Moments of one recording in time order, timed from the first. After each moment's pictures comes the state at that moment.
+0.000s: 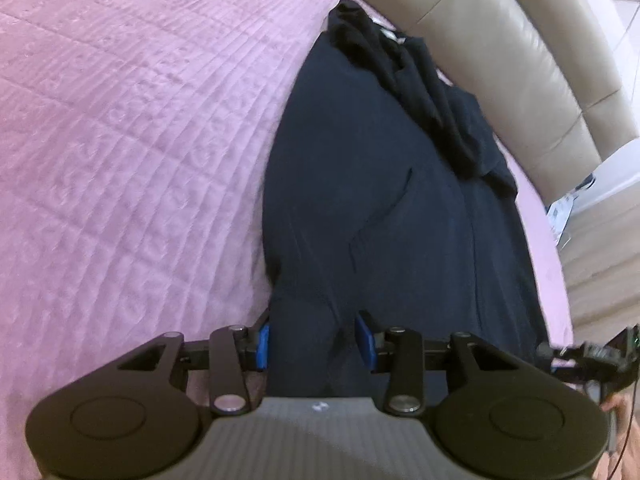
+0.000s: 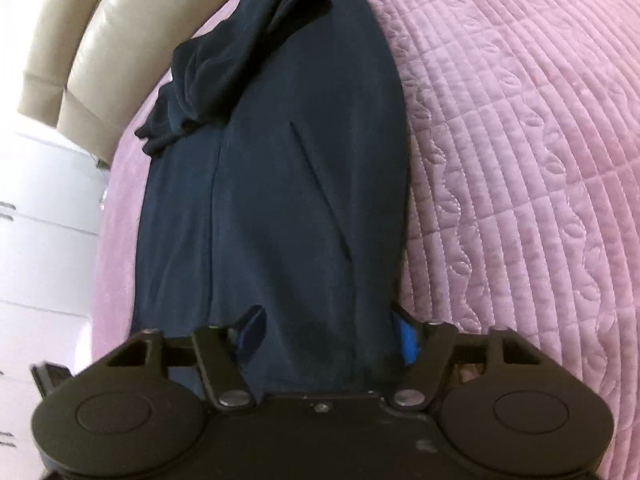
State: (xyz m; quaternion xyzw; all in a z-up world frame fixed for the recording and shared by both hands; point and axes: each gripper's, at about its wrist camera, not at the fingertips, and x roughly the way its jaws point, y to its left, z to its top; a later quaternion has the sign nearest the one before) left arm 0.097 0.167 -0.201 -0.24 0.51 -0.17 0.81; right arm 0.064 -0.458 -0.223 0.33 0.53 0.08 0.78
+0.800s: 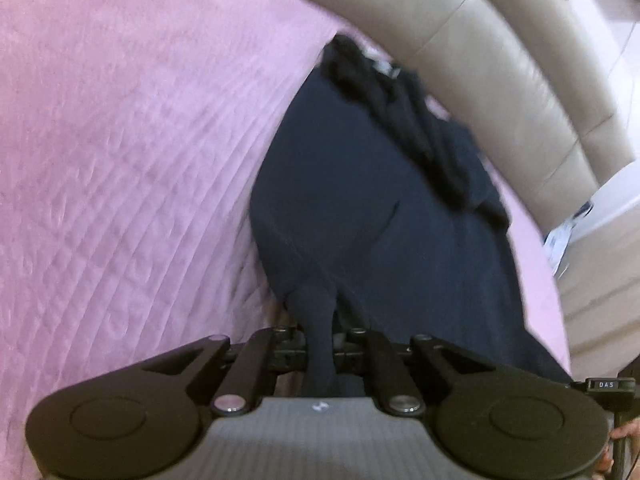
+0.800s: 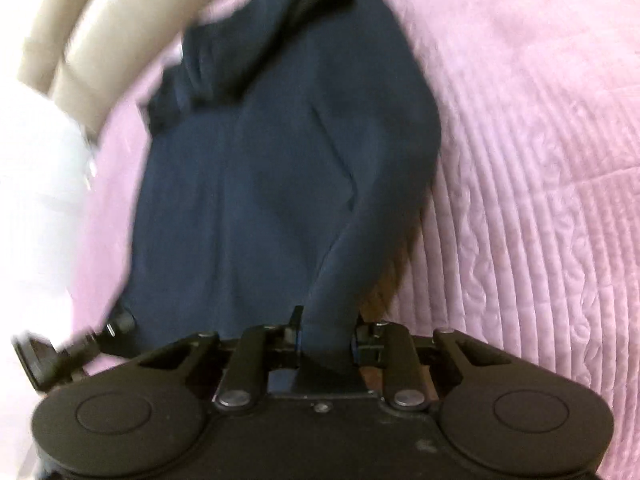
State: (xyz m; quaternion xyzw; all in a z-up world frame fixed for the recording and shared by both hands) left arm 0.095 0.163 -0.181 -0.25 0.47 -0.16 0.83; right arm 0.058 -0.428 -0.182 0.34 0.50 0.07 0.79
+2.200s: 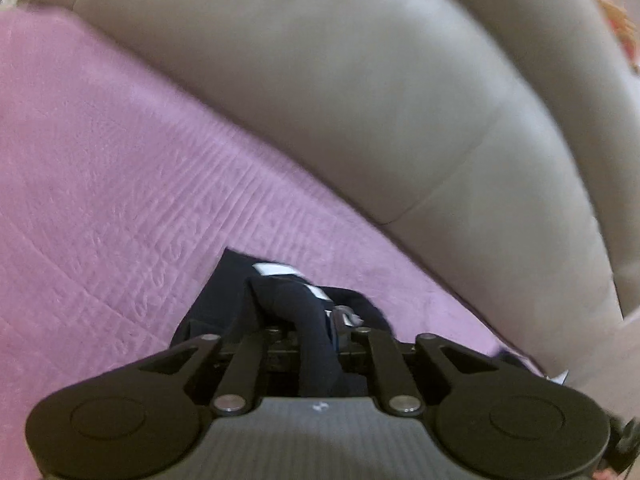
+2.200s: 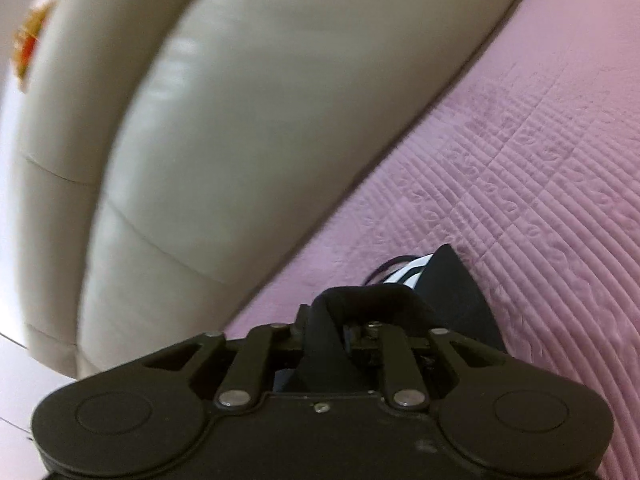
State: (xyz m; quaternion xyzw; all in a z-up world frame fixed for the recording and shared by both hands) left arm 0.530 0.065 -0.136 -0.30 0.42 -0.13 0.85; right arm 0.442 -0.535 -0.161 0.47 0.30 -0.03 0.83
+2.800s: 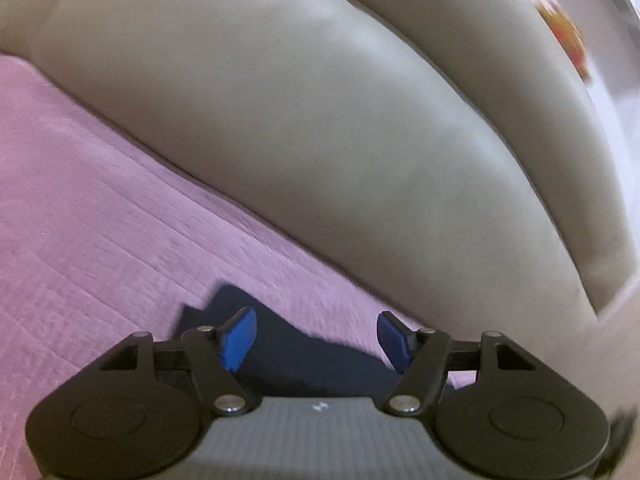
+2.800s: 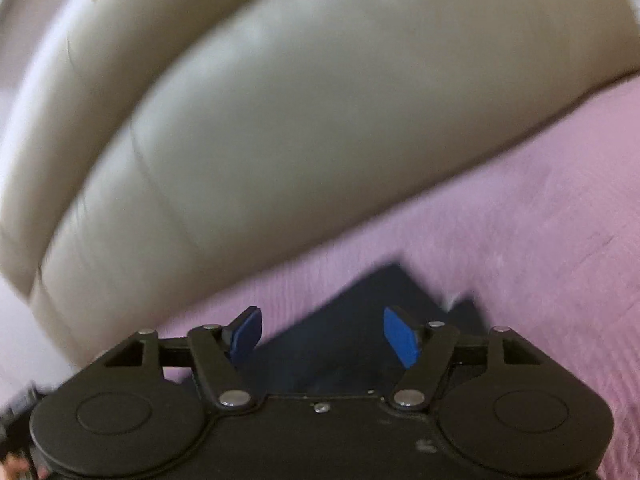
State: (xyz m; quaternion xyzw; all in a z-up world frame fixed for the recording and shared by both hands) left arm 0.516 0.053 -0.109 -0.26 0.34 -0.20 0.88; right arm 0.458 -0.475 -0.153 0.31 0.30 0.00 0.90
